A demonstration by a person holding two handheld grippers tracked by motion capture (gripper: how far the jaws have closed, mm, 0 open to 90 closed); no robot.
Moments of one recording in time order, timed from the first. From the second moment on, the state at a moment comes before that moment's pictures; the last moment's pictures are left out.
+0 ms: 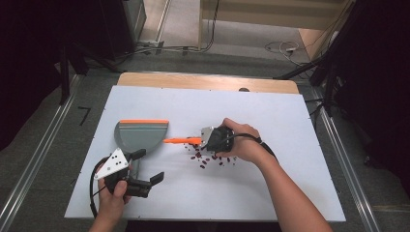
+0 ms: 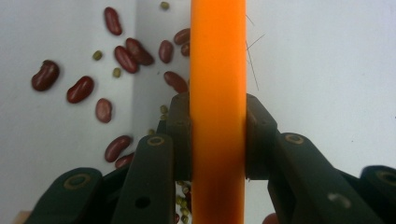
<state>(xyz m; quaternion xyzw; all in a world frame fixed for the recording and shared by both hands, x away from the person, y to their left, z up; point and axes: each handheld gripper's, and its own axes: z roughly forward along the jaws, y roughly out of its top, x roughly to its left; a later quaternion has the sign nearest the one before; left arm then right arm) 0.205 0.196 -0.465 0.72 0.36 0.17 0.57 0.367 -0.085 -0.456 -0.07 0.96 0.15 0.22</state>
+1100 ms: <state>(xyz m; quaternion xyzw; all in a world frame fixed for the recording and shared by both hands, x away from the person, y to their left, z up) 0.205 0.199 -0.464 0.71 0.36 0.17 0.58 0.338 -0.058 -0.419 0.19 0.95 0.24 0.05</state>
